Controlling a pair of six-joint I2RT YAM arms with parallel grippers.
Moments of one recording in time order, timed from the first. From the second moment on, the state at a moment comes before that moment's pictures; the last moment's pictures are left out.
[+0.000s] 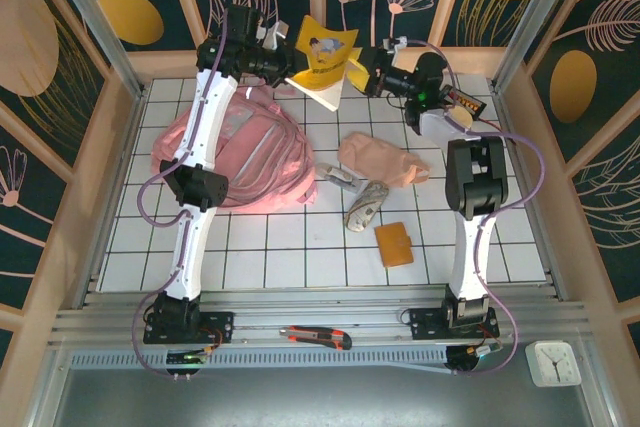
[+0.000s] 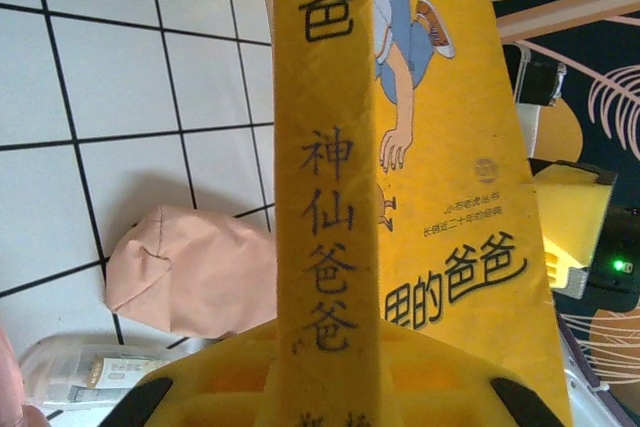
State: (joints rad) left arm -0.30 2.51 2.99 -1.18 0.75 -0.71; right arm 0.18 2.16 1.63 0.79 -1.05 1.47
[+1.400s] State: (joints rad) left arm -0.30 2.51 2.99 -1.19 0.77 -0.72; right arm 0.24 2.21 1.68 0.67 -0.99 1.44
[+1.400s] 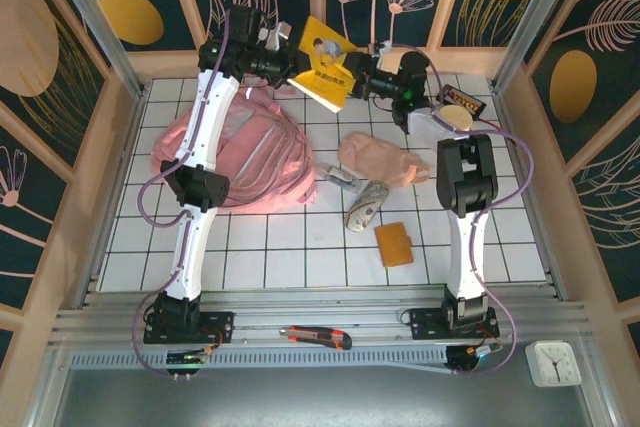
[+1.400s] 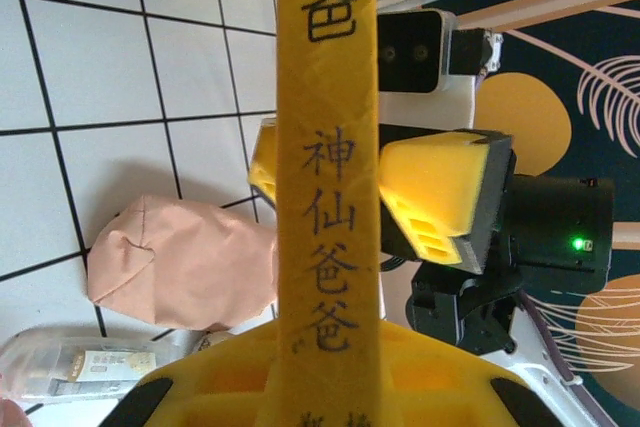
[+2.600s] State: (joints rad) left arm -0.33 2.05 2.44 -1.43 -0.20 -0.43; right arm 0.21 1.93 1.59 -0.09 -0.76 0.92
